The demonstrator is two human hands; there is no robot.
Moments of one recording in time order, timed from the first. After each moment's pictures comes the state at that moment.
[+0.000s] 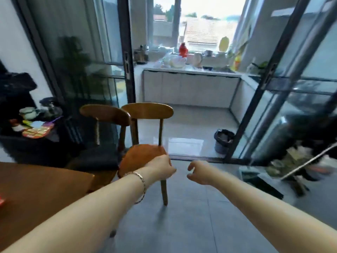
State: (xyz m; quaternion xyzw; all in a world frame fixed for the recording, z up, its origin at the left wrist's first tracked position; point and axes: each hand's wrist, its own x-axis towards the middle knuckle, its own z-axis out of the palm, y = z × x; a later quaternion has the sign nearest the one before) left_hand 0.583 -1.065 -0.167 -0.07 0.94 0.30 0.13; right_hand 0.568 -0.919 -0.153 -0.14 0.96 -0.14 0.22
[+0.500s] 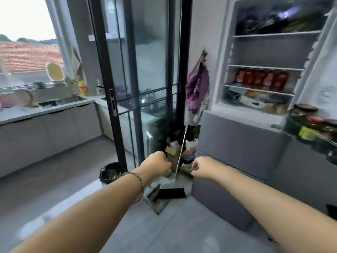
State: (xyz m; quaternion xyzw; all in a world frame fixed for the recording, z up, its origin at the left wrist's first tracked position) left_hand 0.306 -0.629 -0.086 0.36 0.88 0.26 0.18; right_hand 0.421 -0.501 -0.090 0.30 0.93 -0.18 0.08
